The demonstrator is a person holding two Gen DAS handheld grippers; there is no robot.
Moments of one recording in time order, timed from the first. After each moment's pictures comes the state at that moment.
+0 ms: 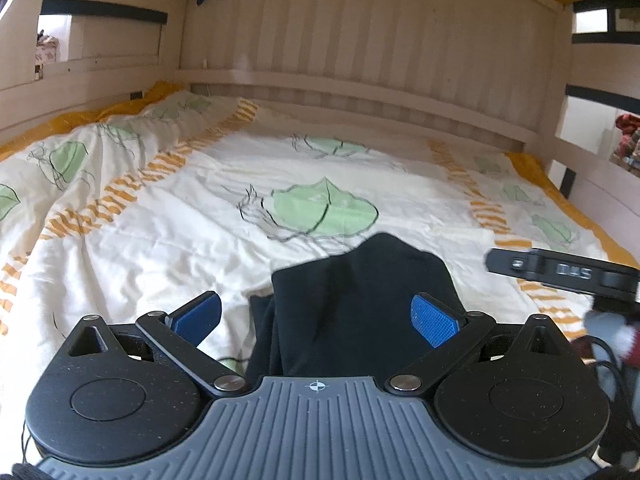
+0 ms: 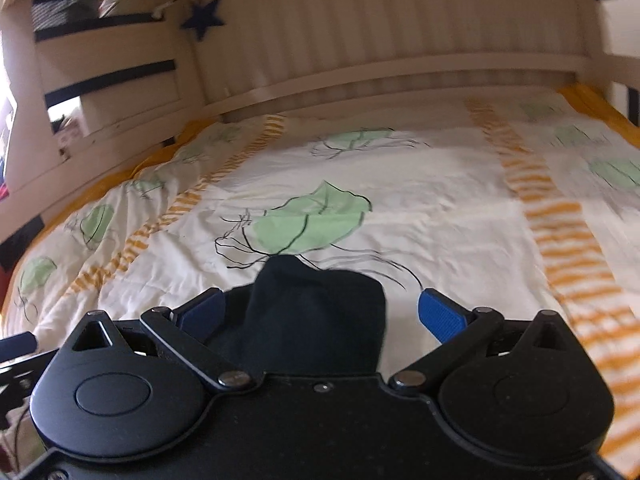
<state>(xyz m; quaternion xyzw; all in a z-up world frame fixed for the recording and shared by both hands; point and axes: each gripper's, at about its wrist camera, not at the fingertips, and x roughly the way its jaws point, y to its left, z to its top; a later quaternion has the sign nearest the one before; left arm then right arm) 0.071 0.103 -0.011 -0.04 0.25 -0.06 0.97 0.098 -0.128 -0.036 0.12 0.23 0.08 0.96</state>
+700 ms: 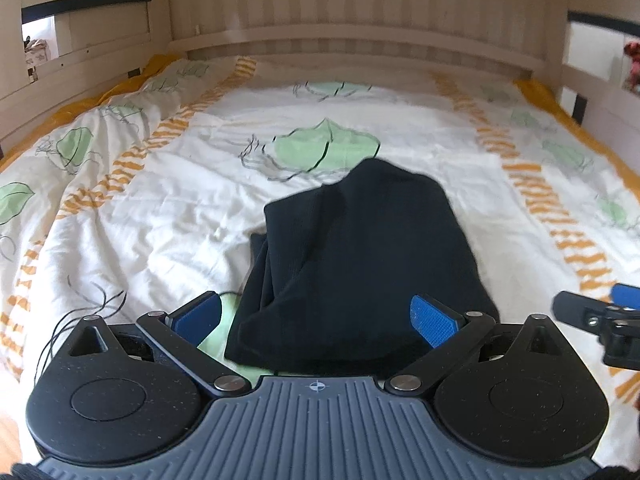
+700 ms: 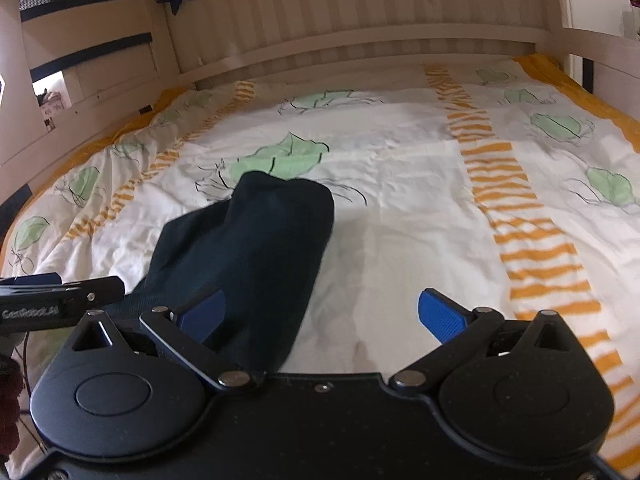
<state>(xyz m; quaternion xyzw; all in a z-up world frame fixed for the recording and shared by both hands) 0.048 0.060 -0.023 0.04 0.33 -0.03 0.94 0.005 -0.142 -0.053 0.10 0.29 0.04 0.95</state>
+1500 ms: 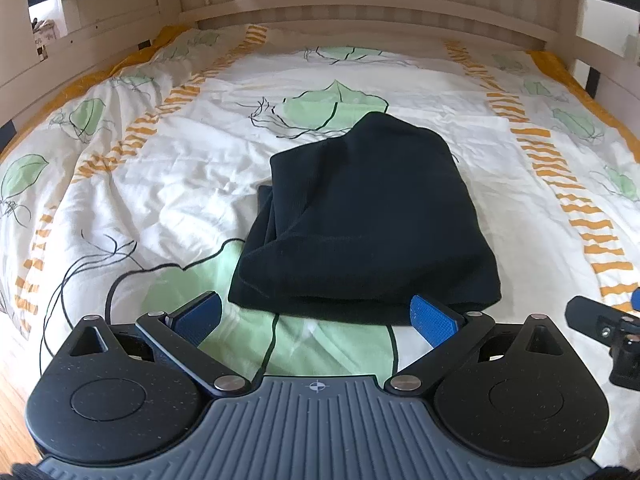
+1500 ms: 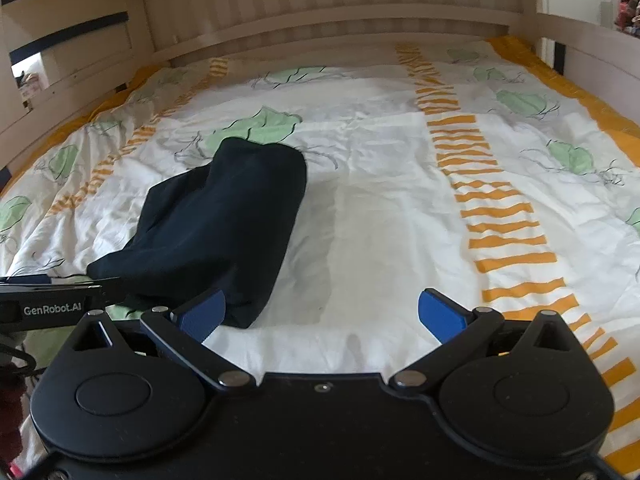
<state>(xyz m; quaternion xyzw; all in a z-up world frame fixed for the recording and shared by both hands) 0.026 0.051 -0.029 0.04 0.38 0.00 0.92 -0.027 -0.137 -0.053 0.10 0.33 0.01 0.94</state>
